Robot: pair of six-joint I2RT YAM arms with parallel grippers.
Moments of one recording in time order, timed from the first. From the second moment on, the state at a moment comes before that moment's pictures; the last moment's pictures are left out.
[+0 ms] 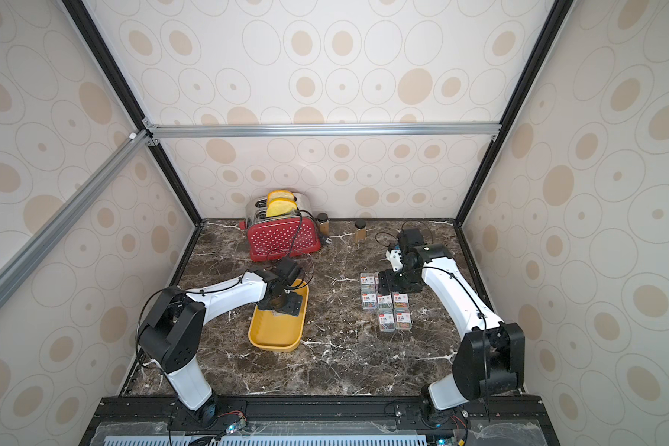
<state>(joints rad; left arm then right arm) -0.59 1.76 1.15 -0.74 -0.15 -0.41 0.30 1.49 1.30 -1.07 -0.19 0.05</state>
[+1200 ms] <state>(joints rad) -0.53 1.80 1.13 -0.68 -0.12 -0.48 0.31 1.54 1.32 -1.06 -0.25 0.04</state>
